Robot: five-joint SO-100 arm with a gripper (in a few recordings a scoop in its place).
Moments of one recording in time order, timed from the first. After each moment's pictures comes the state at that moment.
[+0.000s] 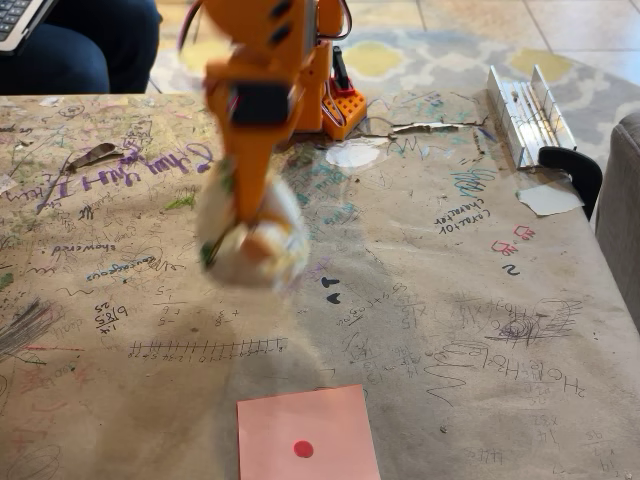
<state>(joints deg) 5.4 128.8 127.9 59.3 -23.4</state>
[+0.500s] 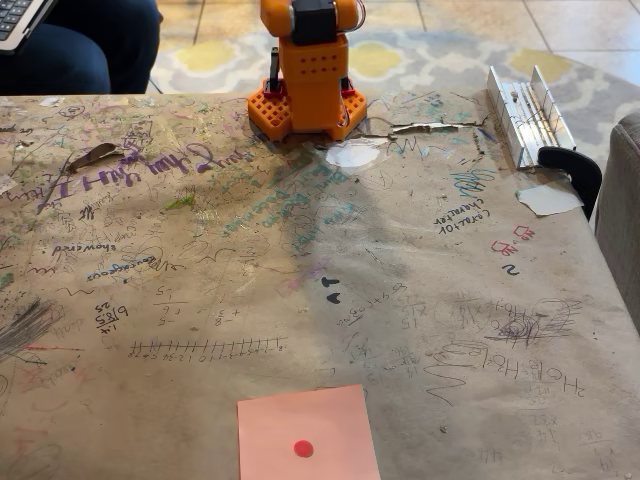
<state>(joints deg) -15.6 193.0 107.5 73.2 -15.2</state>
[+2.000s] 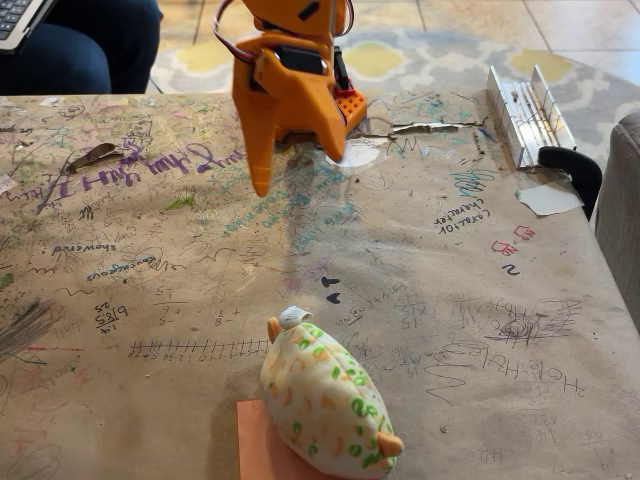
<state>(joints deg) 5.6 154.0 159.4 49.4 -36.2</state>
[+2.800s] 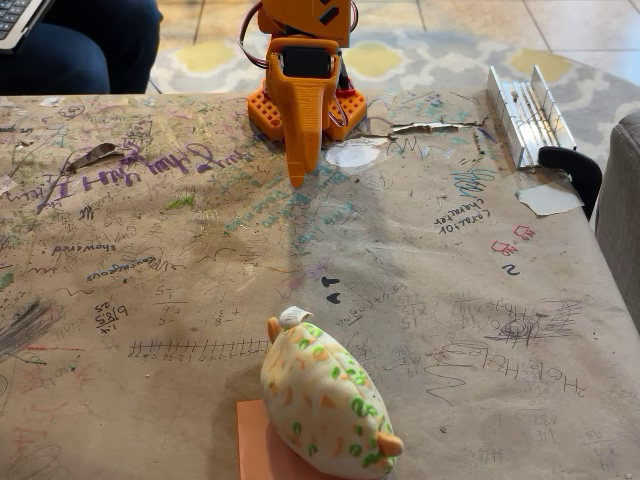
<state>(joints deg) 2.2 192.8 175.4 67.9 -6.6</state>
